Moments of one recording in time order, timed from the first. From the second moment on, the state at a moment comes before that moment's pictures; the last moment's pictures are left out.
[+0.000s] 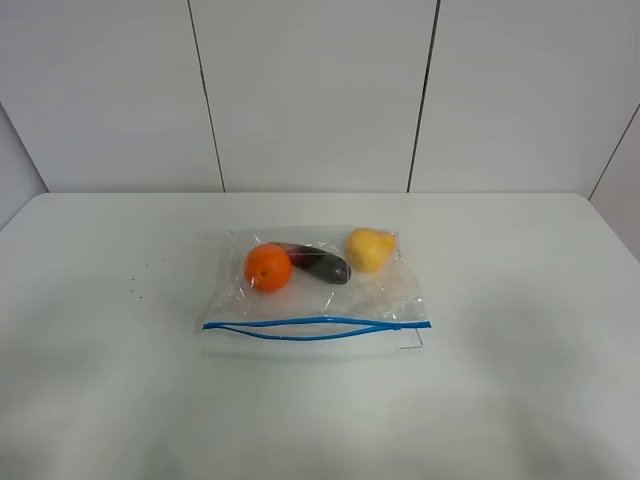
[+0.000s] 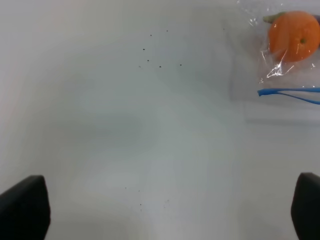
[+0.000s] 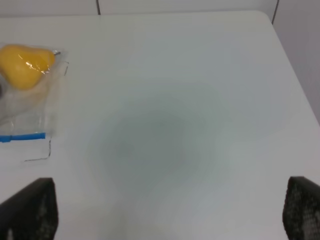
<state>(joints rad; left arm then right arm) 0.03 -0.01 -0.49 0.03 1.06 0.00 0.00 0.00 -0.49 -0.02 1.02 0.01</state>
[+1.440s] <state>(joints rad) 0.03 -0.01 -0.49 0.03 1.05 0.00 0.00 0.74 -0.58 0.34 0.78 -0.17</state>
